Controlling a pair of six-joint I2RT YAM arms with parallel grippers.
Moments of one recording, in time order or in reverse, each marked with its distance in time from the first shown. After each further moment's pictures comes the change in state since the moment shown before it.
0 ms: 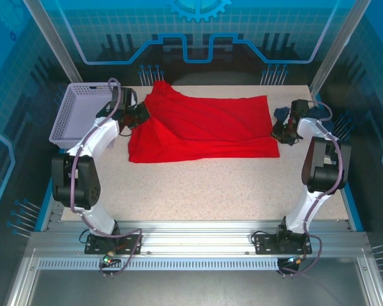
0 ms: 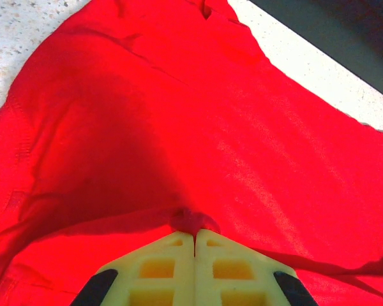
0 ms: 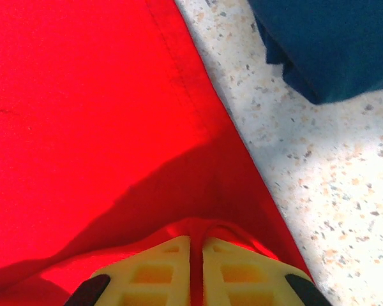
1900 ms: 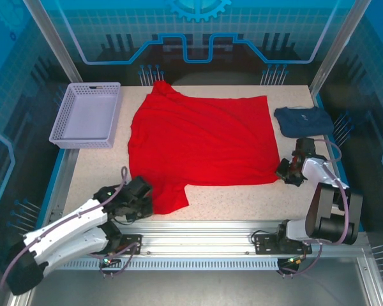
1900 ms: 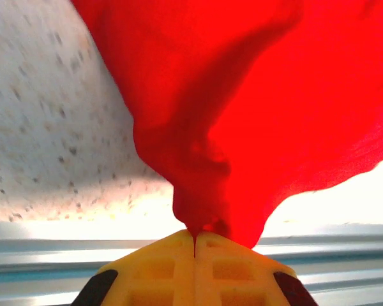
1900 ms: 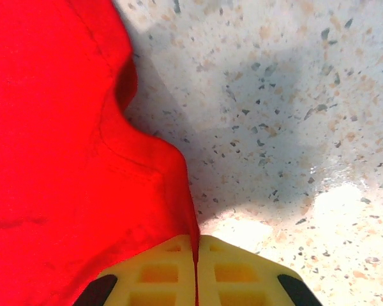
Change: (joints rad) left arm -0.616 -0.908 -0.843 -0.492 -0.131 -0.435; right arm -0.068 -0.536 -0.618 -0.044 0.105 -0.004
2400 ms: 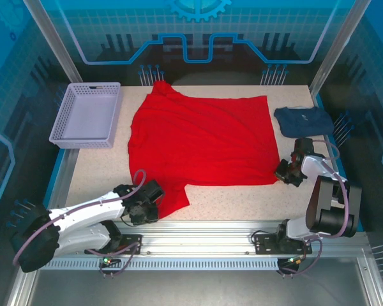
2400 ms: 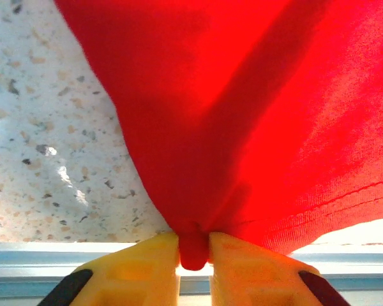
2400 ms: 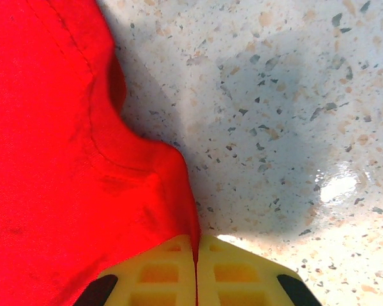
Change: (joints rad) left arm -0.129 0.266 -0.055 0.095 0.010 -0.013; right arm 0.001 0.073 0.011 0.004 0.000 0.000
